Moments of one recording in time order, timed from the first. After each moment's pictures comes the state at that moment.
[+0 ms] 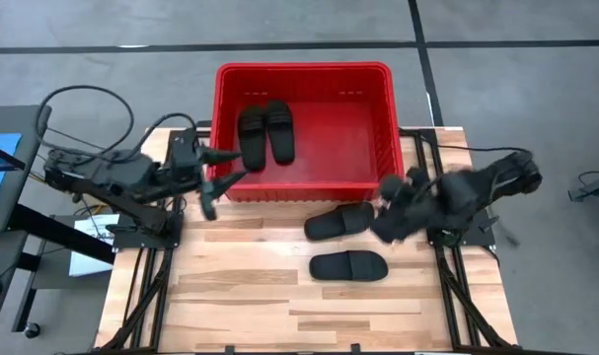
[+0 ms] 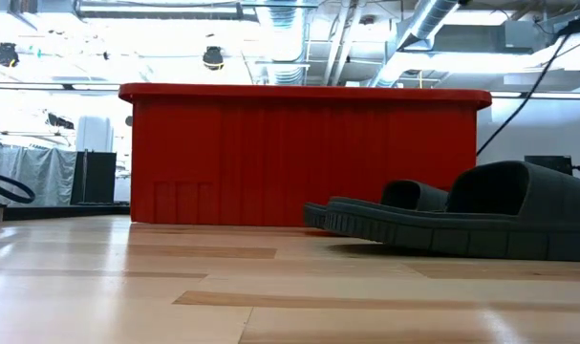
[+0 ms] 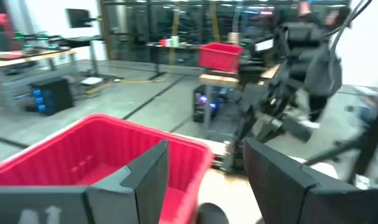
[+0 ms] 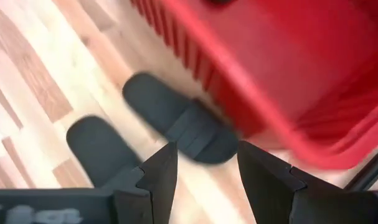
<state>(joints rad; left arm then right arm) -0.34 1.07 1.43 -0.41 -0.68 -0.09 0.43 1.40 1.64 -1.56 0.52 0.95</state>
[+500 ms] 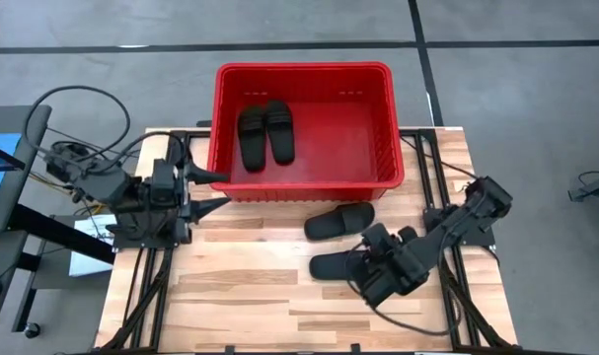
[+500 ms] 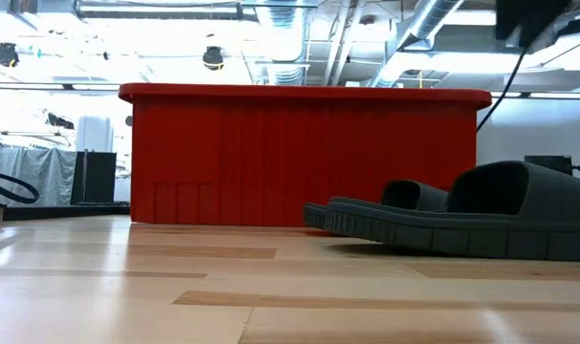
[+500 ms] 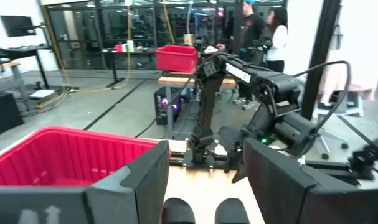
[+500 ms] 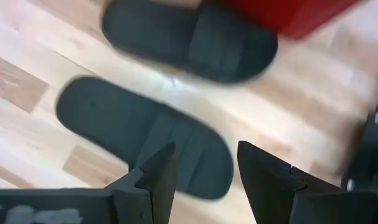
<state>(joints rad) -0.54 1.02 1.43 -0.45 -0.68 -0.05 0.64 1.74 1.61 -1.57 0.41 1.67</state>
